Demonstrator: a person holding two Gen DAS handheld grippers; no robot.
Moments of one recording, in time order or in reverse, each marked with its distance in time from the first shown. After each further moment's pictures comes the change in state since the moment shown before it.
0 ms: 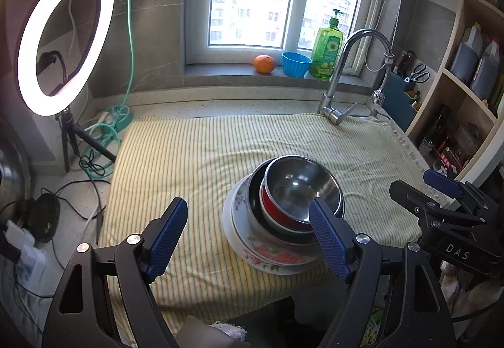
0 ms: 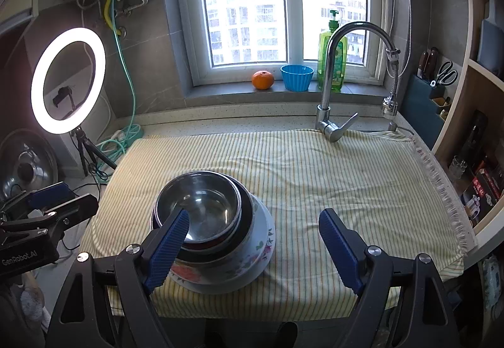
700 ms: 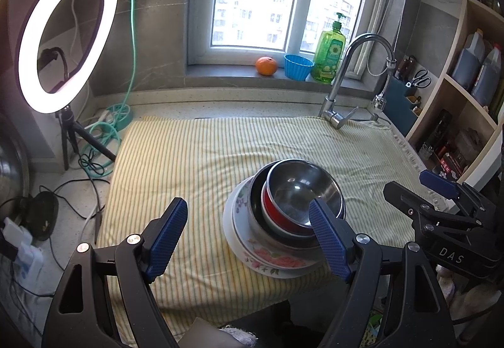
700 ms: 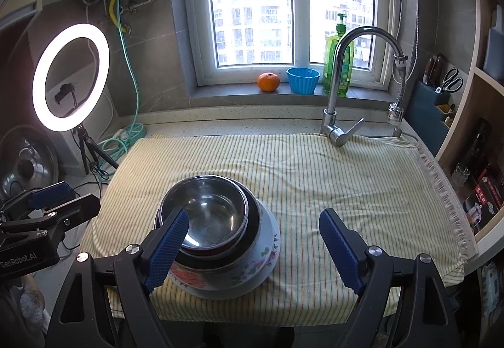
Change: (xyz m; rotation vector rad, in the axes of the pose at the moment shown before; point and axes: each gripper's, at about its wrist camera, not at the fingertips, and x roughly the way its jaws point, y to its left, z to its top) left arm 0.002 0.003 0.001 -0.016 -0.002 -0.007; right arm 0.006 0.009 0.003 -0.026 -0.004 -0.003
